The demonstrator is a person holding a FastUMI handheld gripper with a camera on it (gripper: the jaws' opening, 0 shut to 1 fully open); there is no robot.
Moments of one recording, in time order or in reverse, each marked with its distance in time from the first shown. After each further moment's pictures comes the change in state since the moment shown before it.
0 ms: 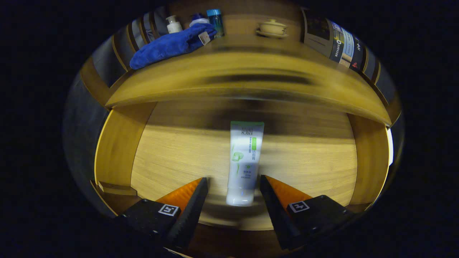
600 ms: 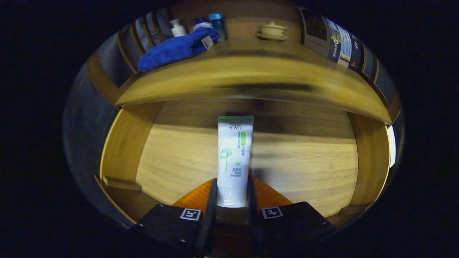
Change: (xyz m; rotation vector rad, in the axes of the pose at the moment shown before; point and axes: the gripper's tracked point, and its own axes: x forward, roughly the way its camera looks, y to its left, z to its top) arm -0.078 0.005 0.013 -0.044 -0.096 0.091
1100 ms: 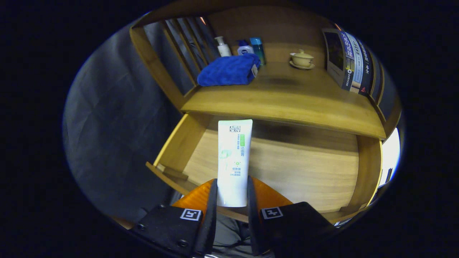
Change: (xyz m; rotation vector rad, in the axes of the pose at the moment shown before) arm -0.121 0.032 0.023 -0.091 -0.113 0.205
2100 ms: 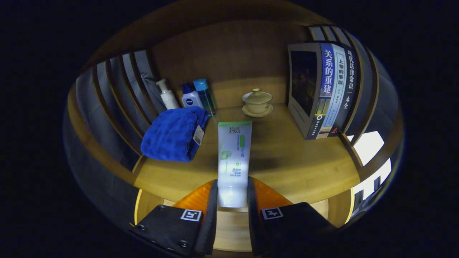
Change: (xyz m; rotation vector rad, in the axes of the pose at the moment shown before) arm 0.053 -0.115 0.163 0.148 -0.222 -0.304
